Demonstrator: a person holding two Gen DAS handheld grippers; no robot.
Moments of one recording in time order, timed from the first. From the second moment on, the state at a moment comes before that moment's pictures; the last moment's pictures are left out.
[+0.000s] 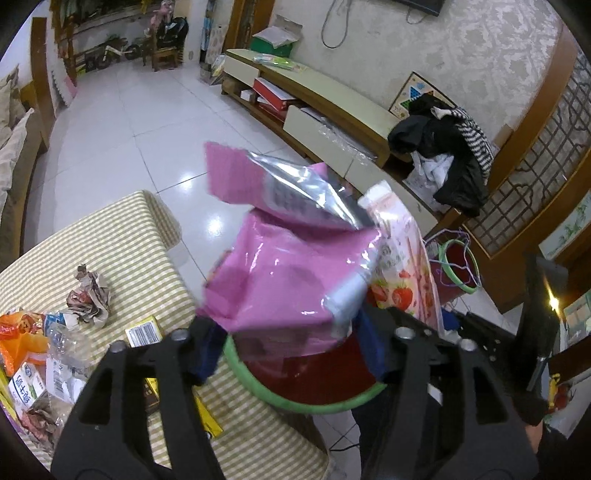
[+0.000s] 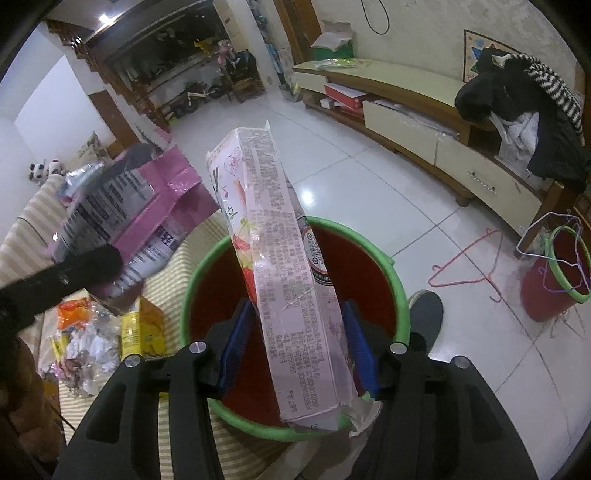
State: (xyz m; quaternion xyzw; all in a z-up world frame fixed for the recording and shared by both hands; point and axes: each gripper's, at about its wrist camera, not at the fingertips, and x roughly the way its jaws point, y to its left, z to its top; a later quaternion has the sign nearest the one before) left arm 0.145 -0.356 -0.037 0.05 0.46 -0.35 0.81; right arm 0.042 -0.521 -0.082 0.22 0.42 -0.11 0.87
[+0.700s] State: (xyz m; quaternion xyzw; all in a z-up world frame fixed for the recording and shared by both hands) left arm 0.142 -0.274 -0.022 0.02 0.45 -0.29 0.85; right arm 0.034 -0.475 -0.061 0.16 0.42 -0.11 0.89
